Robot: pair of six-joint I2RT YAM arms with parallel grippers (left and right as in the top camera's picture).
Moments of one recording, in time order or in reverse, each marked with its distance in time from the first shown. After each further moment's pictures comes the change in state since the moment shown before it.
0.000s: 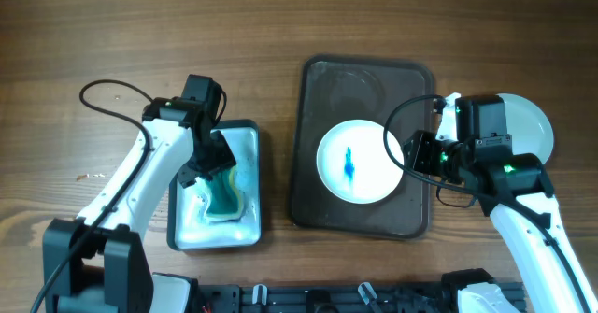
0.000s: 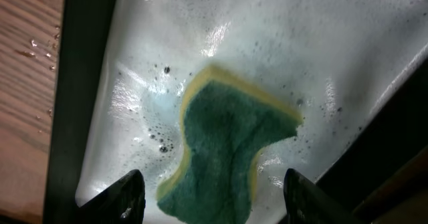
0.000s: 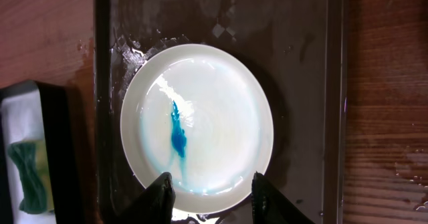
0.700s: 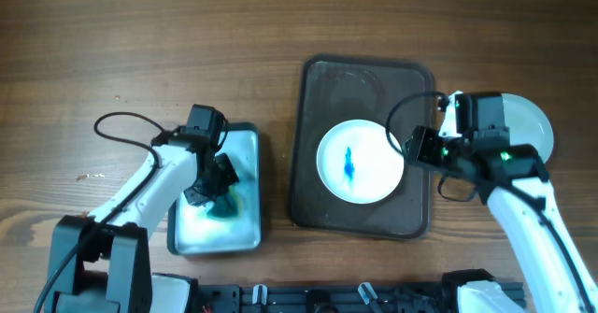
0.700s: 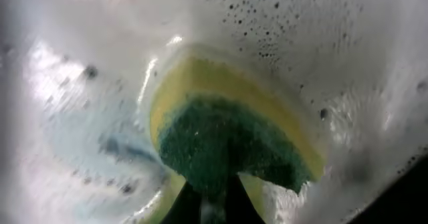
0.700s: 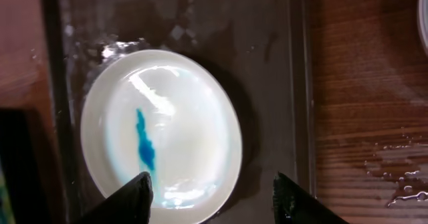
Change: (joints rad) left arm 0.000 -0.020 -0.243 0.225 0.100 -0.002; right arm -0.047 0.095 0.000 0.017 0.050 -0.010
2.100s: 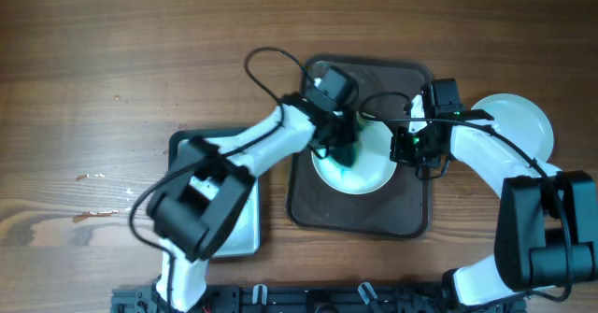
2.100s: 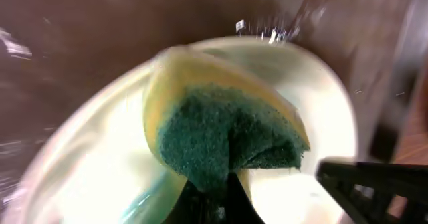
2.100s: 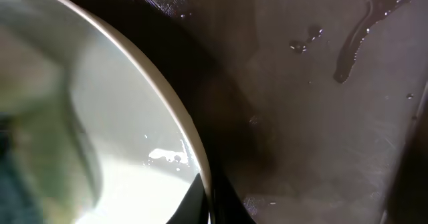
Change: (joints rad) left arm -0.498 0.488 0.546 0.384 0.199 -0.066; right arm 0.006 0.498 0.006 0.215 -0.103 -0.097
